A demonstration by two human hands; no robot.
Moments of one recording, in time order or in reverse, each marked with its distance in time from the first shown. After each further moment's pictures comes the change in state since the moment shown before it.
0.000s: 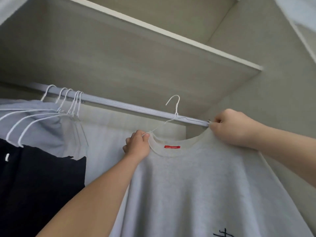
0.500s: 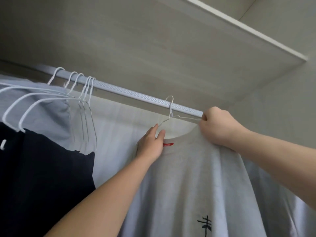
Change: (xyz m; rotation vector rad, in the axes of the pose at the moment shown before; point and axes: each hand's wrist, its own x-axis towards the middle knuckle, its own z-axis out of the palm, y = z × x) left_hand 0.027 -0.042 0.019 -0.420 -0.108 0.074; right_hand 0.045 -0.079 0.084 0.038 0.110 -0.025
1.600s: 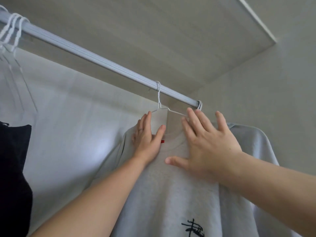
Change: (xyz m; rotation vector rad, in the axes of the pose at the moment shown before) left_hand -0.033 -0.016 0.127 -0.083 0.049 0.214; right_hand -0.070 0.077 0.031 -0.863 -0.163 -0.234
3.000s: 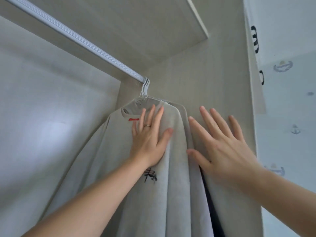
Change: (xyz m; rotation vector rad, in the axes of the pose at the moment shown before) left_hand -0.125 0.124 0.089 0.006 -0.225 0.203; right_hand -0.153 0.127 0.018 0.014 0.043 0.091
